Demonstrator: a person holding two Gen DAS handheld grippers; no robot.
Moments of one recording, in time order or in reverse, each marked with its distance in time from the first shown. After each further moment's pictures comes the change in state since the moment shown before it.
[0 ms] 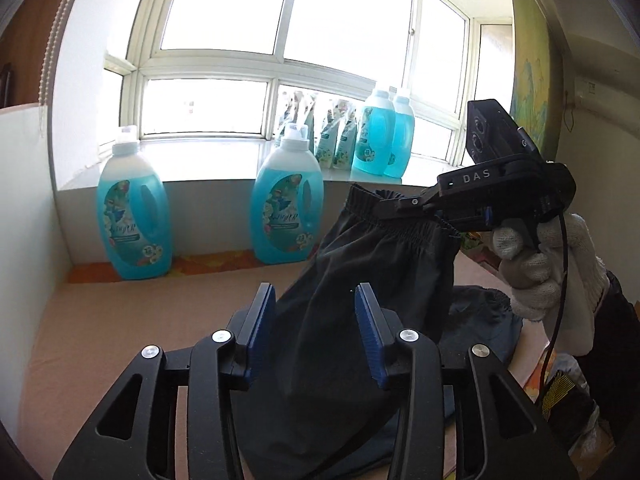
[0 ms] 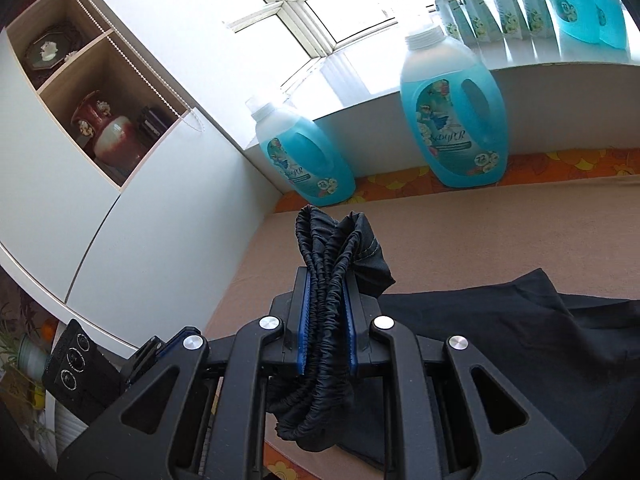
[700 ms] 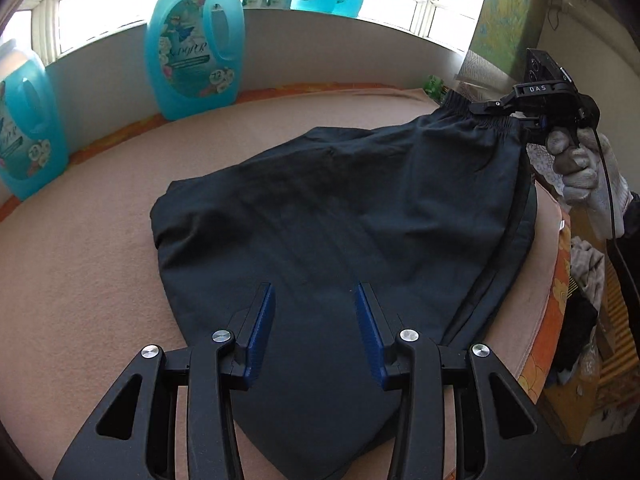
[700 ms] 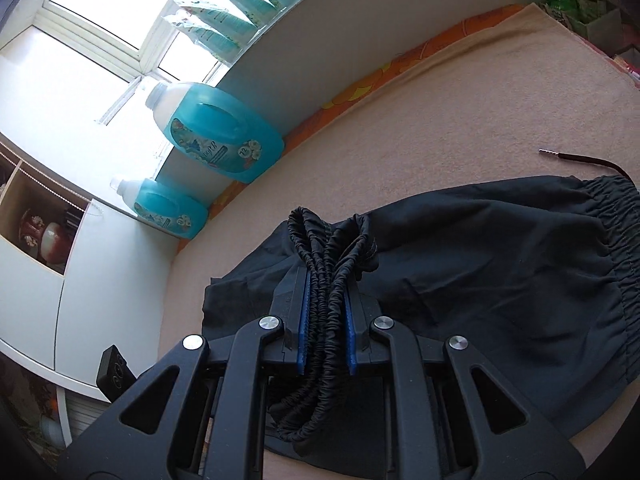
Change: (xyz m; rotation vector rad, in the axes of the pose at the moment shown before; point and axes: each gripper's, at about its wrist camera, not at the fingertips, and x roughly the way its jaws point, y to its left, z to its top) left arm 0.121 -0.102 -0.089 0.137 0.449 -0.138; right arm -0.083 -0.273 -0.080 0.366 -0.064 -0.107
